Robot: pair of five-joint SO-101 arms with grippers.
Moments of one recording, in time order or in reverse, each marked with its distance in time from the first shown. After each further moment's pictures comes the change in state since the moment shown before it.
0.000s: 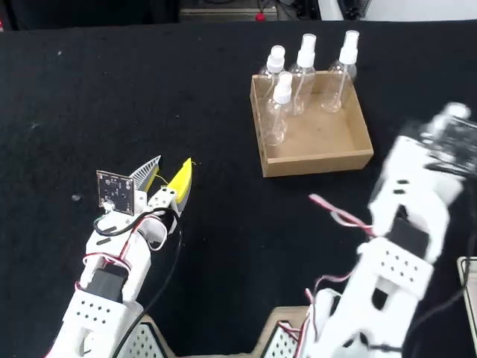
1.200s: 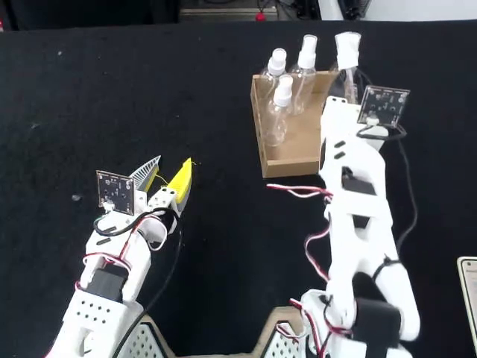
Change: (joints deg) left arm 0.0 0.0 0.0 0.0 0.0; right arm -18.1 32.2 -1.9 -40.4 -4.0
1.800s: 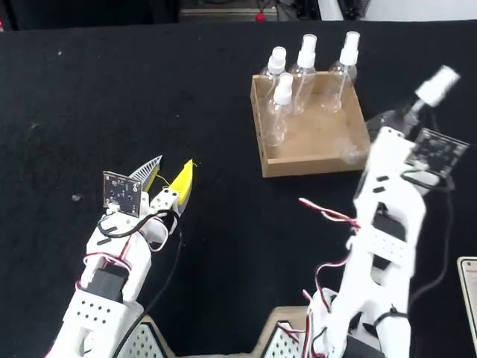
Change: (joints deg) left arm 0.3 0.0 0.0 0.0 -4.0; right arm 18.0 -16.4 12.2 0.5 -0.1
